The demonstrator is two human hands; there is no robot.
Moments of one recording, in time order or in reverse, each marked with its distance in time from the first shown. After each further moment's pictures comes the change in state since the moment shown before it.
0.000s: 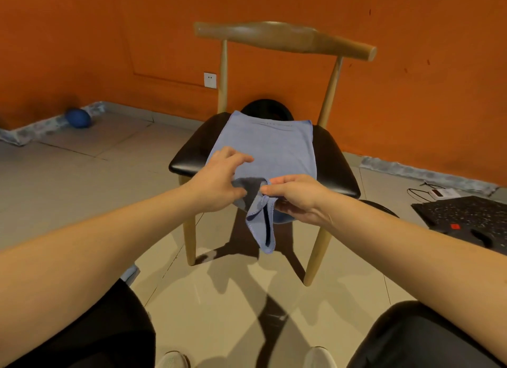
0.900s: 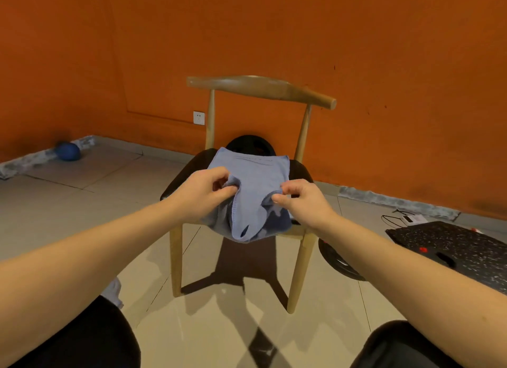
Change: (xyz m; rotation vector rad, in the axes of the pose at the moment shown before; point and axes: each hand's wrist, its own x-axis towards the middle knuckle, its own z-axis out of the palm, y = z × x) left_hand -0.011 0.029 -0.045 -0.158 0.157 0.147; right_hand -0.061 -0.034 -0.040 -0.617 0.268 -0.538
